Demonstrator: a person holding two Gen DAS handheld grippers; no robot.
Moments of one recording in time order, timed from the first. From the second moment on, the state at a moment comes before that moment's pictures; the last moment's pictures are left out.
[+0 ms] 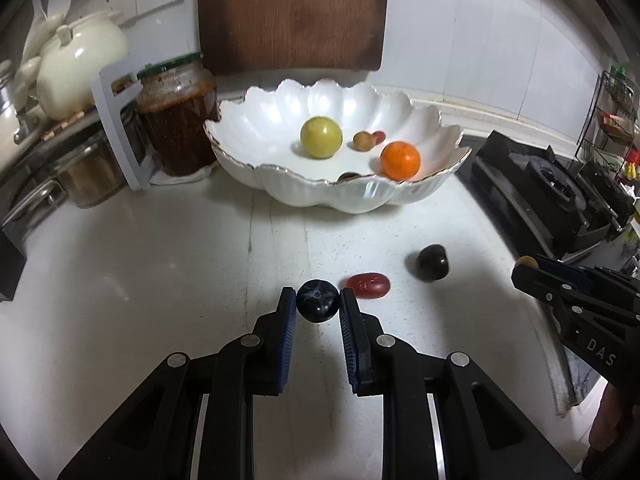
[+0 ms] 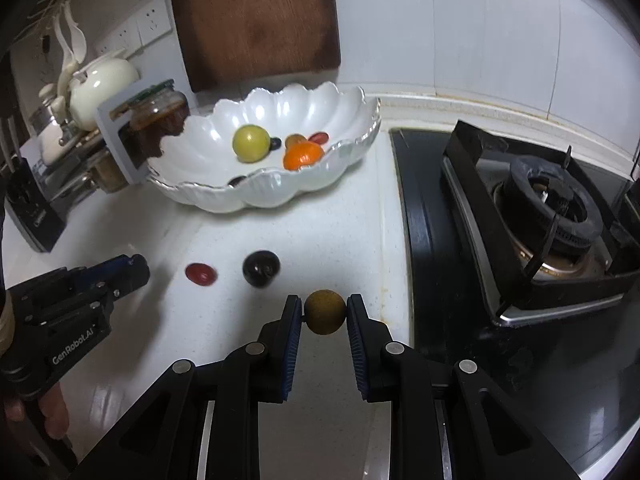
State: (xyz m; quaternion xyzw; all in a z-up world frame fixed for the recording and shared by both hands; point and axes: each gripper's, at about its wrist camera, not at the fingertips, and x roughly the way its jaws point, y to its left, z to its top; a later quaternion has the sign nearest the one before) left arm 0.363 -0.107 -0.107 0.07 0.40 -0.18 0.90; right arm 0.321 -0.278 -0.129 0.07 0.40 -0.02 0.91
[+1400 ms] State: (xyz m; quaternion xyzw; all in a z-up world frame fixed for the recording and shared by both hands) left arm 0.365 -0.109 0.015 0.04 0.26 -0.14 0.96; right arm 0.358 -0.275 -0.015 0.07 0.27 0.03 0.96
